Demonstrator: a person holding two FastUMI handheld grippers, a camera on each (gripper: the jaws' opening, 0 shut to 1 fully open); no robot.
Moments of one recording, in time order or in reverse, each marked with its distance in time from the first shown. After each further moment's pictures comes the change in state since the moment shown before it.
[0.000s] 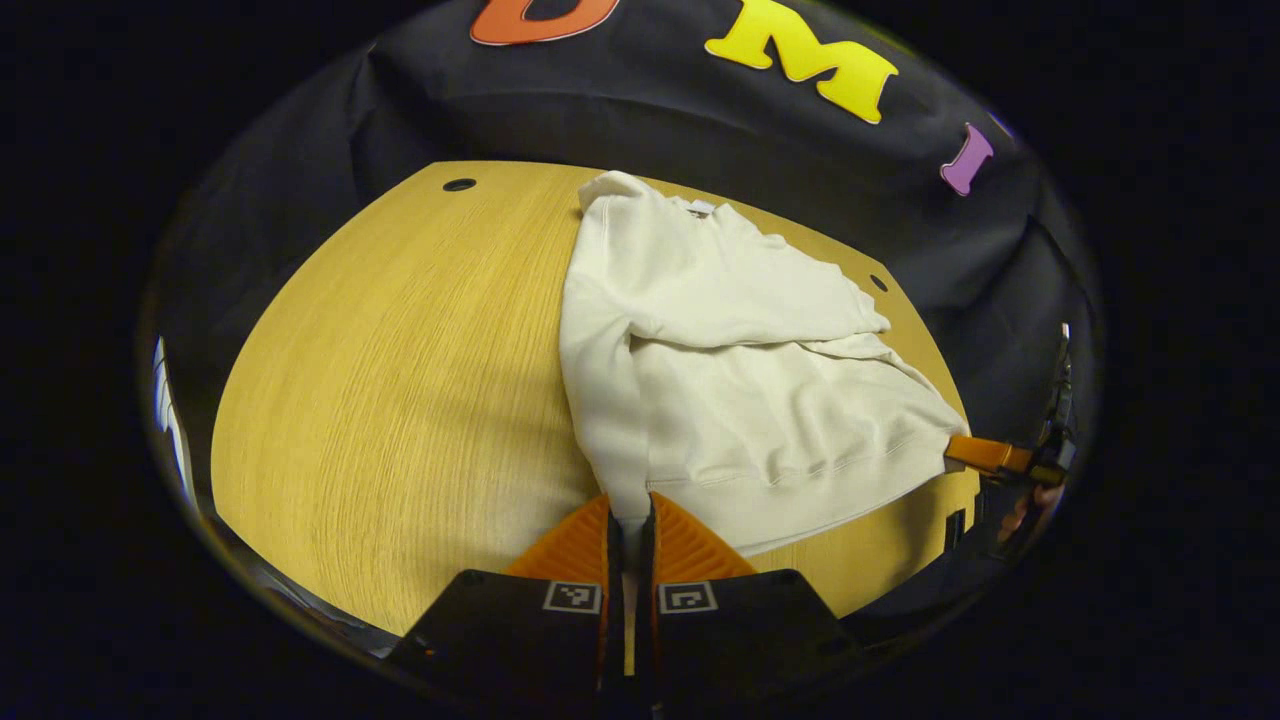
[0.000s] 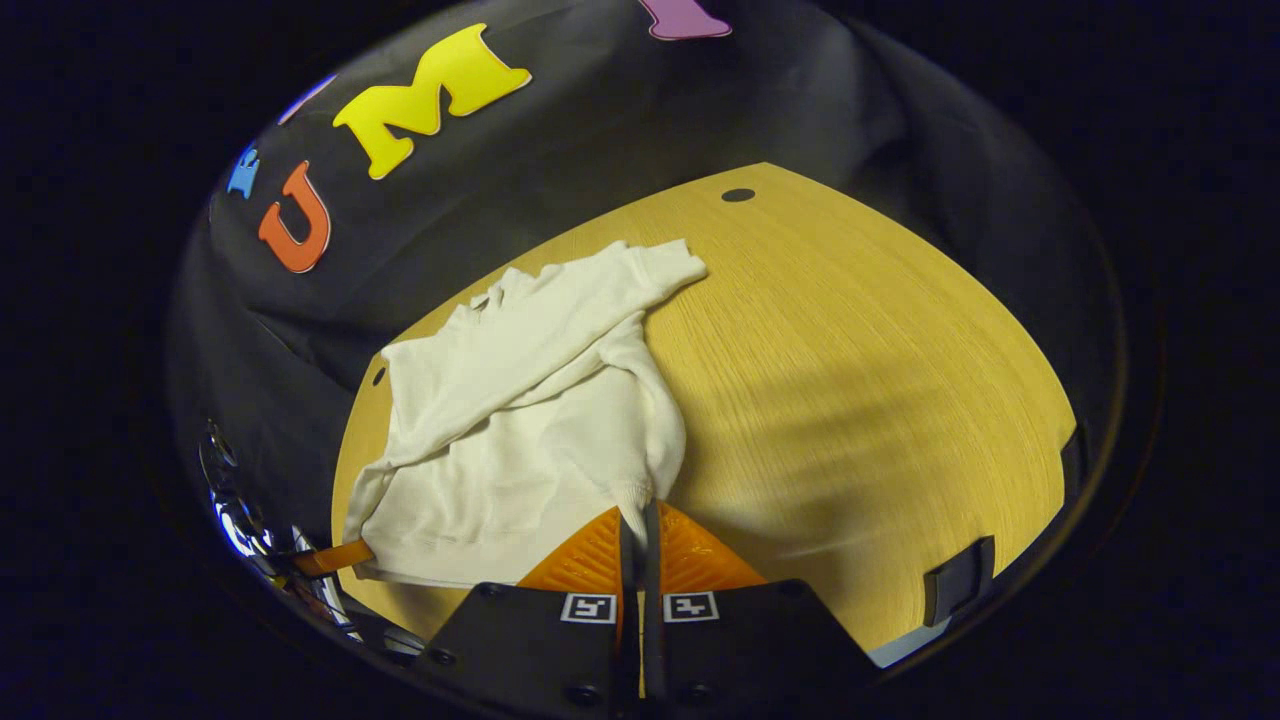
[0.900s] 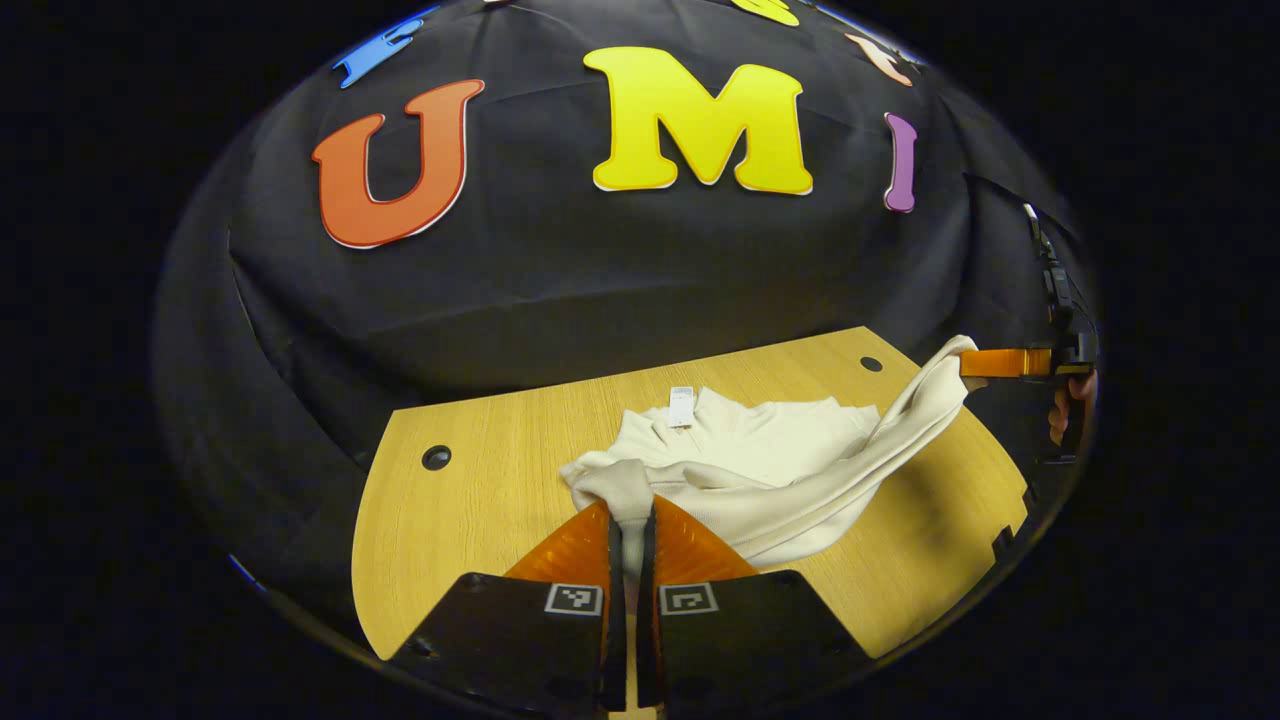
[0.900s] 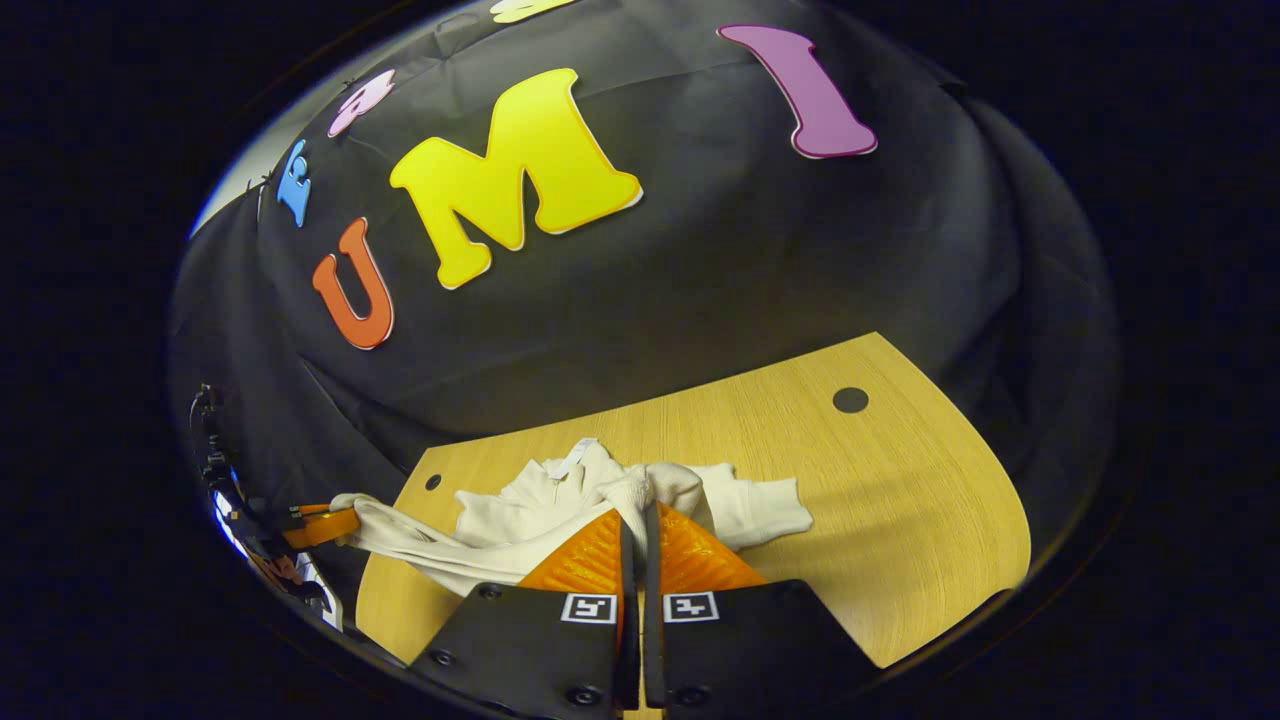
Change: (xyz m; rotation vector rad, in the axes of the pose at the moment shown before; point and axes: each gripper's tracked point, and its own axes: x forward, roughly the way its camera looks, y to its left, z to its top) left arm 0.009 -0.016 0.280 0.347 -0.302 0.017; right arm 0.026 0.110 0.237 -0.140 -0.276 0.149
